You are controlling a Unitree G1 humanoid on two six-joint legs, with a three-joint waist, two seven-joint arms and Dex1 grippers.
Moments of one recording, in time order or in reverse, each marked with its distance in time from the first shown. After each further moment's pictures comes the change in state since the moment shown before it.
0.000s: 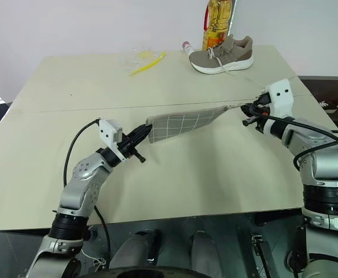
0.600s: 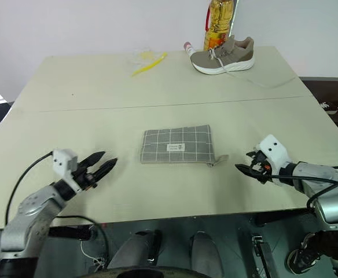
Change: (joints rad) left arm 0.411 0.236 0.284 -0.204 -0.165 0.217 -0.008; right arm 0.399 -0.136 0.028 -0.028 -0.083 -0.222 0.232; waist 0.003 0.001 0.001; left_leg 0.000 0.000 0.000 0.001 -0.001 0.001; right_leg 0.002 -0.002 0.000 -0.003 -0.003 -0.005
